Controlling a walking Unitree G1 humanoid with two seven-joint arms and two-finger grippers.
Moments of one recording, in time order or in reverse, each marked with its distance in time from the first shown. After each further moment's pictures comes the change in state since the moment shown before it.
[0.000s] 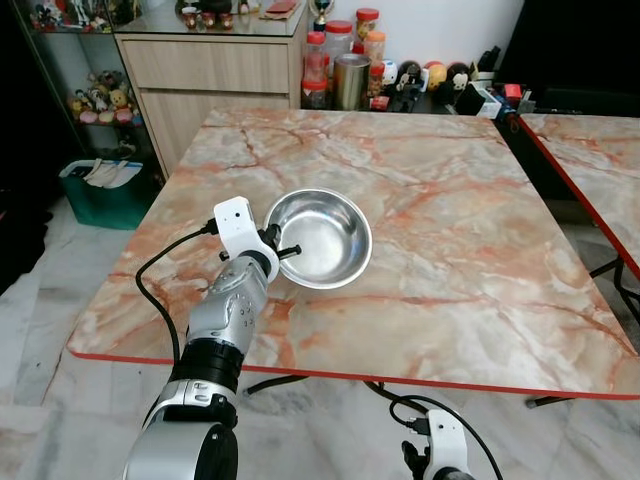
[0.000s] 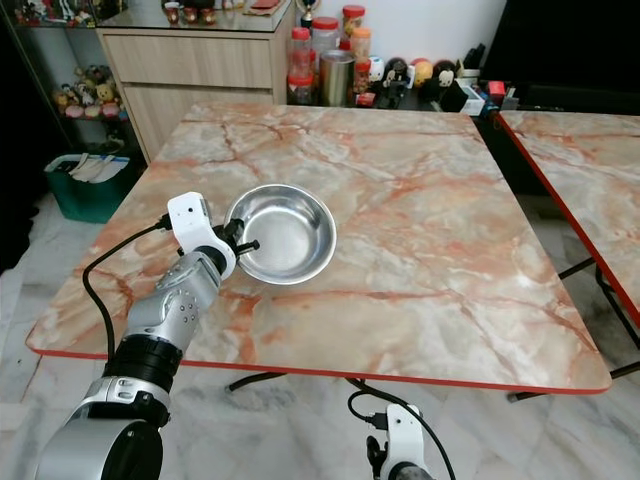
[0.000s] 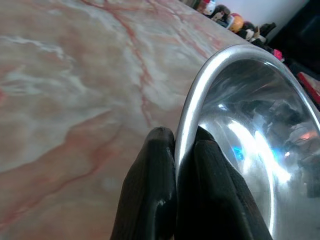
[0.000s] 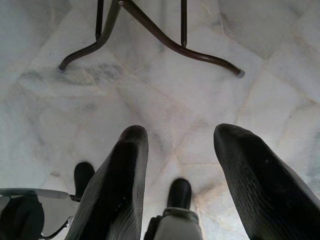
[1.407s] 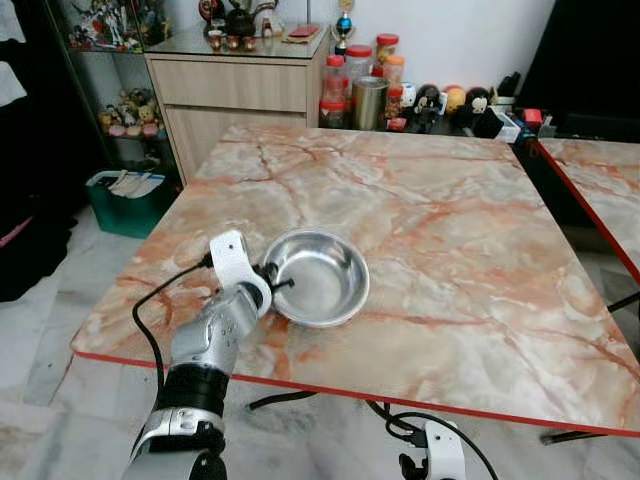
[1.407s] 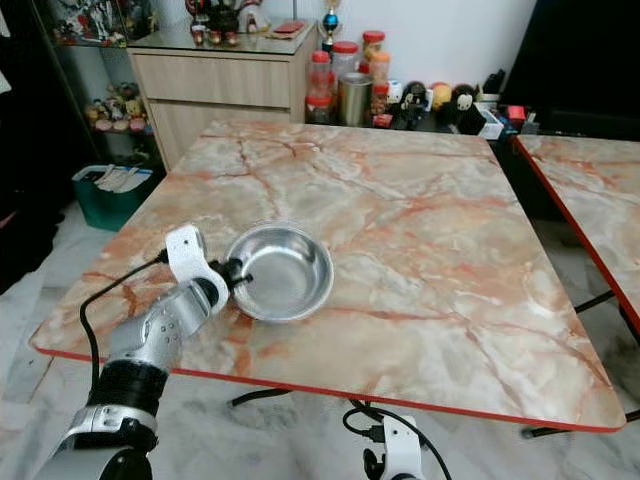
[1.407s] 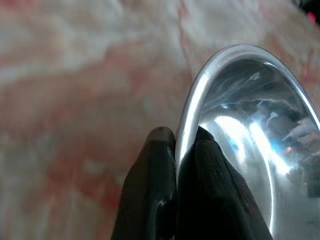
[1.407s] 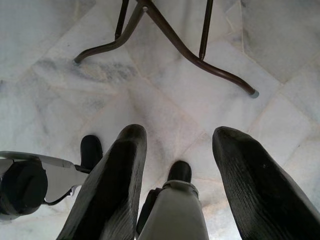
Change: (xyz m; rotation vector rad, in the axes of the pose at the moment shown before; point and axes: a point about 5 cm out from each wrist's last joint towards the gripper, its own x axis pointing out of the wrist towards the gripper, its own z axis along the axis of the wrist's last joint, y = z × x) left arm -0.021 0.027 -0.040 -0.051 0.275 0.025; right arm -0.002 0.005 -0.011 -0.028 0.034 0.033
